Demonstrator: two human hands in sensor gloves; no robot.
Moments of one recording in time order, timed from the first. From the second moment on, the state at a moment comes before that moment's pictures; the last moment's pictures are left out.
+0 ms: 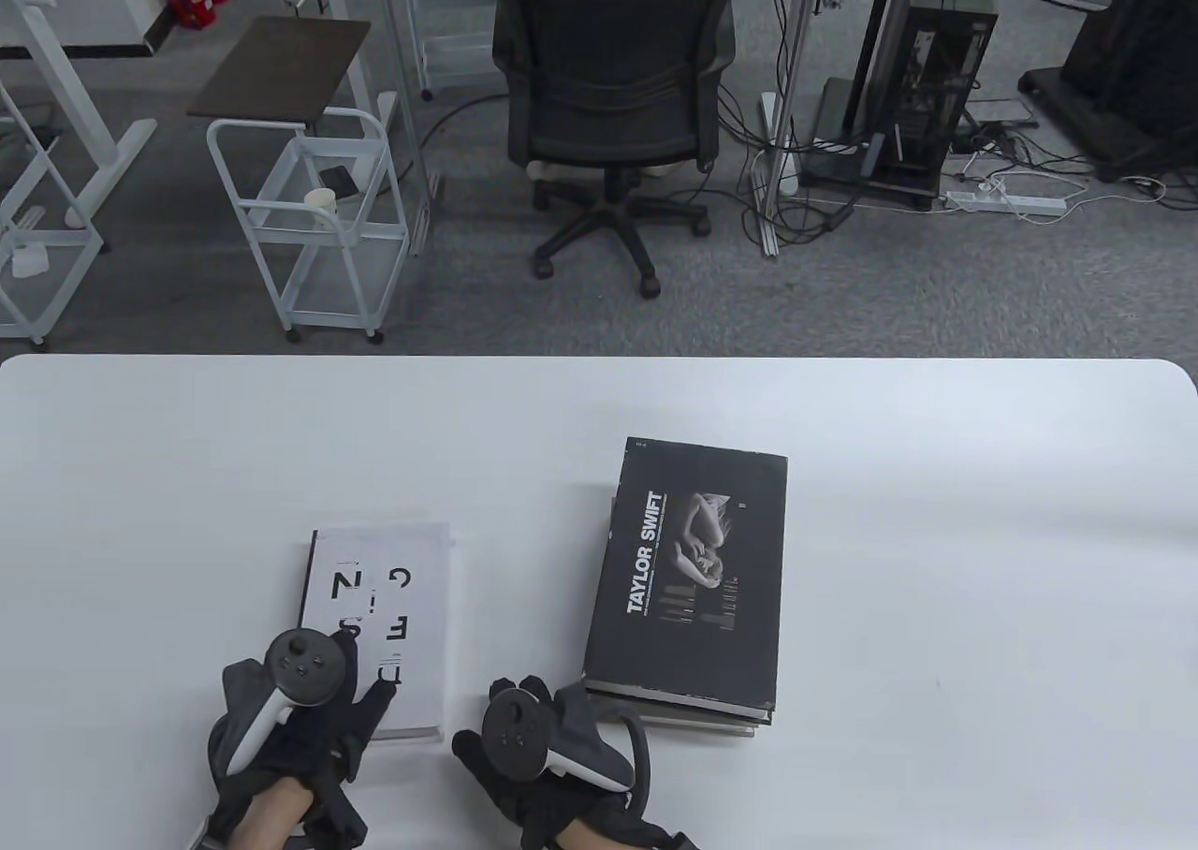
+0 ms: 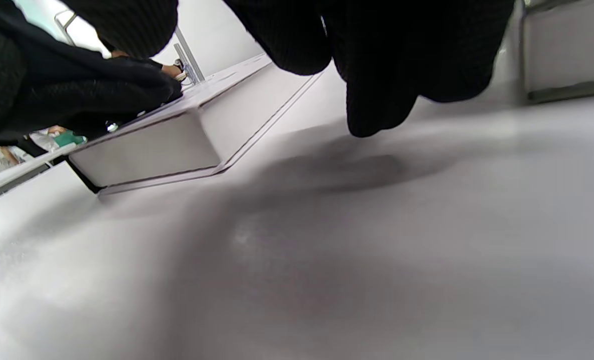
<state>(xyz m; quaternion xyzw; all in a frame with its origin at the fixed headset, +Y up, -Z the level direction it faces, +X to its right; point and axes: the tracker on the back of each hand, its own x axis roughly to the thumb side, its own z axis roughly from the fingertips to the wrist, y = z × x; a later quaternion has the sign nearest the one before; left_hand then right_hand) -0.293 -0.759 -0.276 -0.20 0.08 0.18 0.96 -0.069 -0.750 -0.244 0.21 0.13 0.96 0.14</state>
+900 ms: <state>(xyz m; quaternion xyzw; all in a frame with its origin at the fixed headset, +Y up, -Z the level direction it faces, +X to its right) -0.279 -0.732 -0.266 -0.11 0.02 0.21 0.97 -0.062 -0.755 -0.249 0.19 0.14 0.97 0.10</state>
